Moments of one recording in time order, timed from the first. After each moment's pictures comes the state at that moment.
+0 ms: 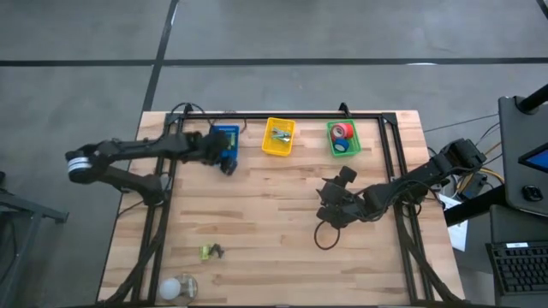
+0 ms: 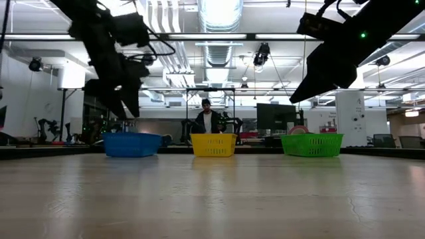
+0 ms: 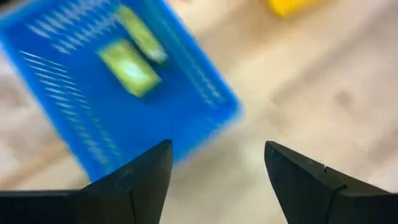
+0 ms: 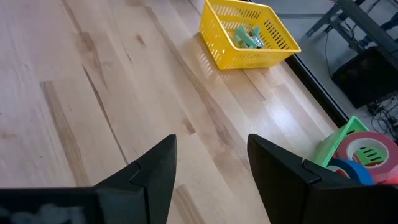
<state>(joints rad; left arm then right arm) 0.38 1.20 0.79 -0.65 -0.19 -0.53 0.39 1.44 0.77 -0.44 0.88 0.57</state>
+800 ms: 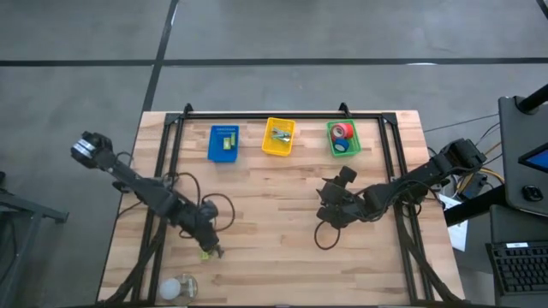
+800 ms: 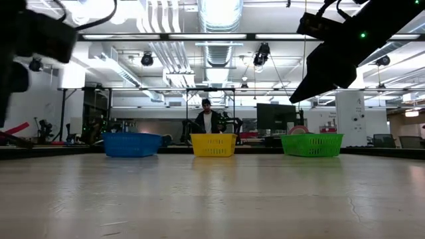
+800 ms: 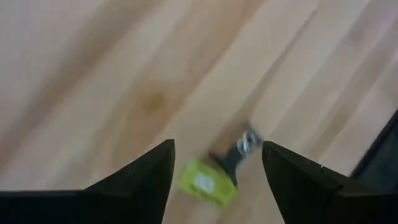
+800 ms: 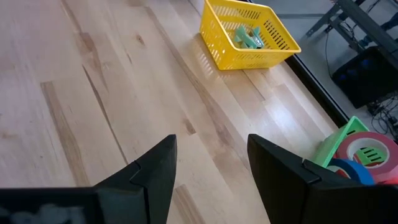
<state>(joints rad) -0.57 1.18 0.73 -0.68 -0.03 -1.30 0.39 1.44 0.77 -0.43 0.88 0.57</state>
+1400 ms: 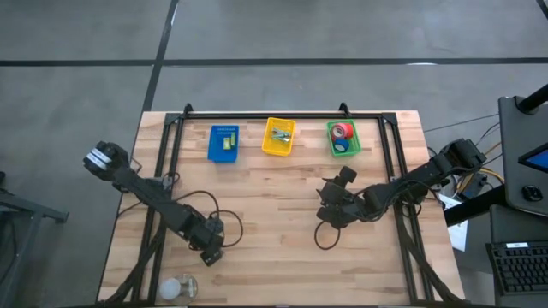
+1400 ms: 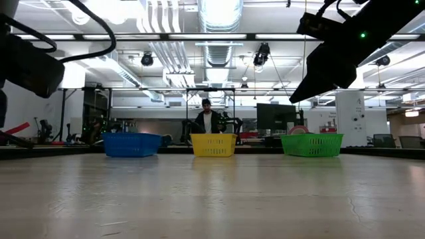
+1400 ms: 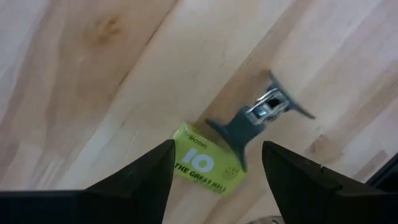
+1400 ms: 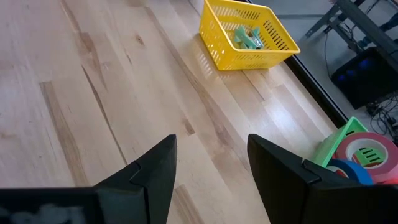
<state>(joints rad) -0.62 1.43 0.74 -0.56 0.16 -1.32 0.39 1.44 0.77 -0.43 0.88 0.56</state>
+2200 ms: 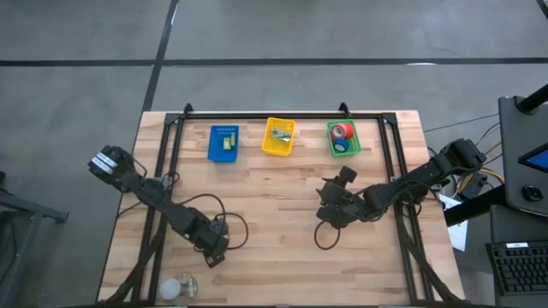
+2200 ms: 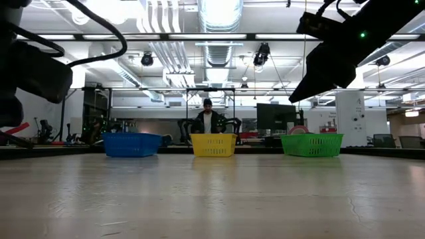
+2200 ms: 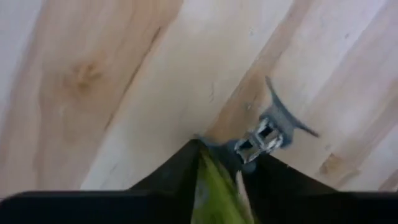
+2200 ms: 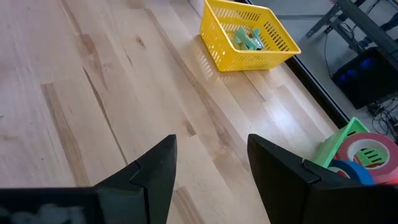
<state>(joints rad) -0.61 1.51 0.76 -0.52 0.12 -1.21 0.39 1.44 0.77 -0.43 0.88 0.56</state>
